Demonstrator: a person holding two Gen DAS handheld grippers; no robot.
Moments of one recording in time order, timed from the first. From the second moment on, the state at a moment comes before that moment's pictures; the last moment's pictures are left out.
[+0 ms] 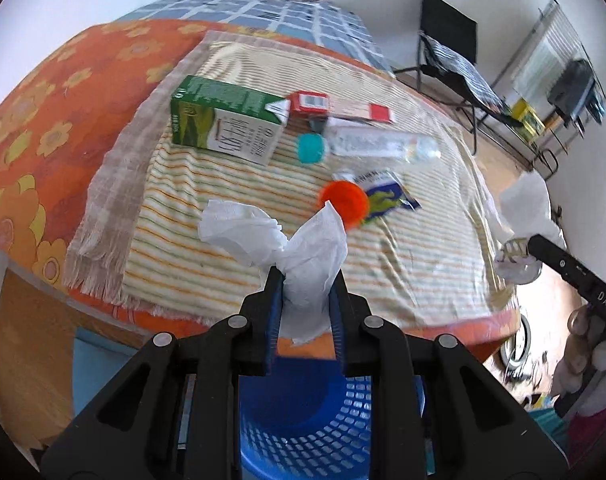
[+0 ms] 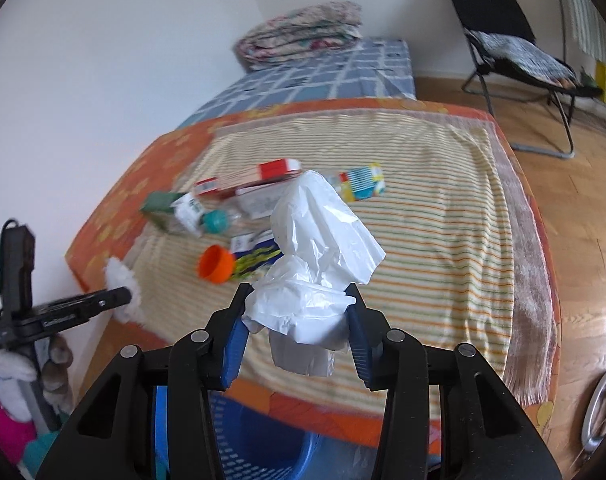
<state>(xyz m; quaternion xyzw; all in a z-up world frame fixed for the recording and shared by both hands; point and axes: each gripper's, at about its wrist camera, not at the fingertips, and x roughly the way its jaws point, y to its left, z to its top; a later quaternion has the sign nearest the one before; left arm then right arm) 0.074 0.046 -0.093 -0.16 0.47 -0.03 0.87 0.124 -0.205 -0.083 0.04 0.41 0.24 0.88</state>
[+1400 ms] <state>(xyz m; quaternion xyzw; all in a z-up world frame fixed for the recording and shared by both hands) -0.009 -0.015 -0.168 -0.07 0.56 -0.07 0.82 -0.003 -0.140 -0.167 -0.08 0.48 0.33 0.81</state>
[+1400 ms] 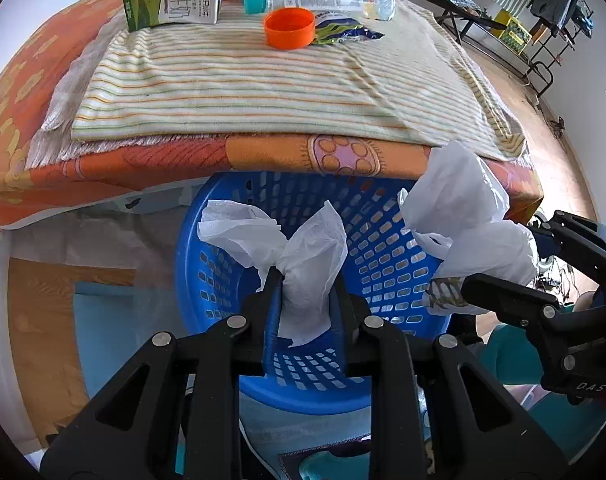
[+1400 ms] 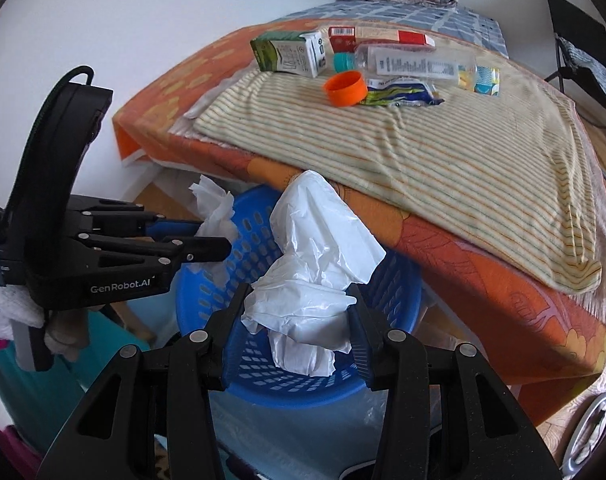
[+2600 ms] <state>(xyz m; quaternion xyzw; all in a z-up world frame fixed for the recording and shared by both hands) -0.009 -0.005 -0.164 -0.08 0.56 -0.04 0.83 0.013 -0.143 -0.170 -0.05 0.51 0.30 0.80</state>
